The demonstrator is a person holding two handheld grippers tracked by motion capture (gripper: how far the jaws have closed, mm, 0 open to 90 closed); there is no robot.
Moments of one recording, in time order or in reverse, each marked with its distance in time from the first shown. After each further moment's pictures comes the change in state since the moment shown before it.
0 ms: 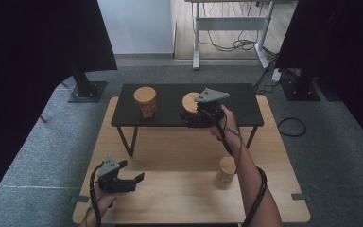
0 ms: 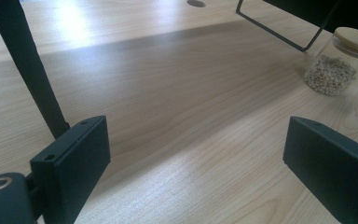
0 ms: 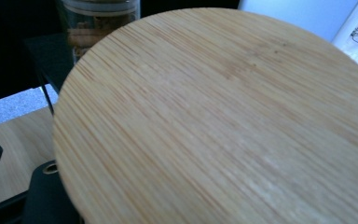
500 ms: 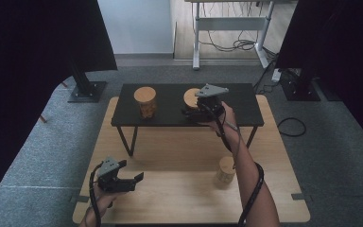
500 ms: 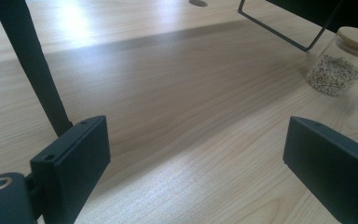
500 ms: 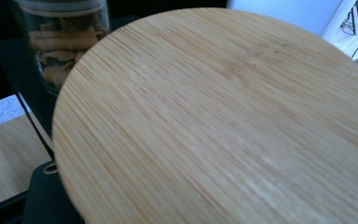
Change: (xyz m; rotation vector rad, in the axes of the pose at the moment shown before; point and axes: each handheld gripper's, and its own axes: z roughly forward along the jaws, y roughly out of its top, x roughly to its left) left arm 0.001 0.000 -0.001 0.001 0.004 -0.001; right arm -0.008 0.004 0.013 0.014 -0.036 0.031
